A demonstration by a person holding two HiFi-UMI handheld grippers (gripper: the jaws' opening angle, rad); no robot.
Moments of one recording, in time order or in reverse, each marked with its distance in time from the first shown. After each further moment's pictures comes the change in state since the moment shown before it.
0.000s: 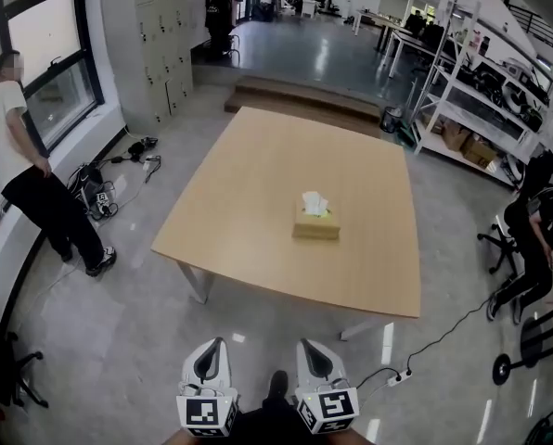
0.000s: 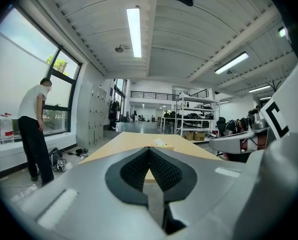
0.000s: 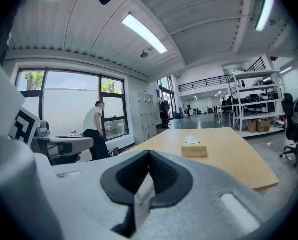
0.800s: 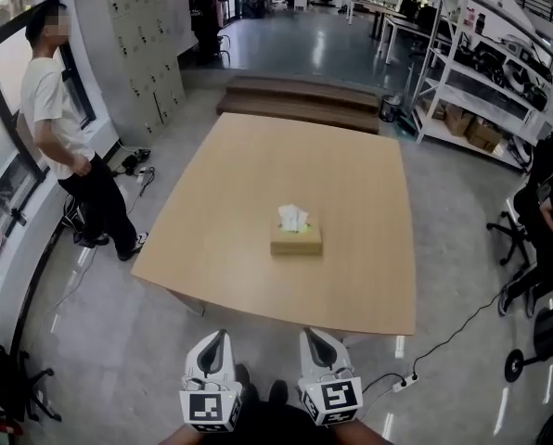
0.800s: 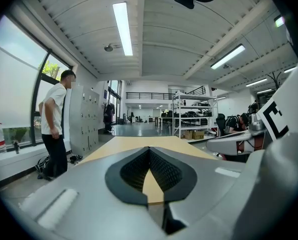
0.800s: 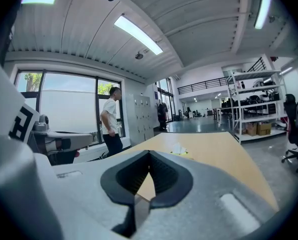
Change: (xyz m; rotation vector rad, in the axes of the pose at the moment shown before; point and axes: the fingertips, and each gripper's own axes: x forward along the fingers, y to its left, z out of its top) left arm 0.109 -0.061 0.037 0.067 -0.005 -0.012; right arm 0.052 -0.108 0.034 -0.004 -0.026 0.001
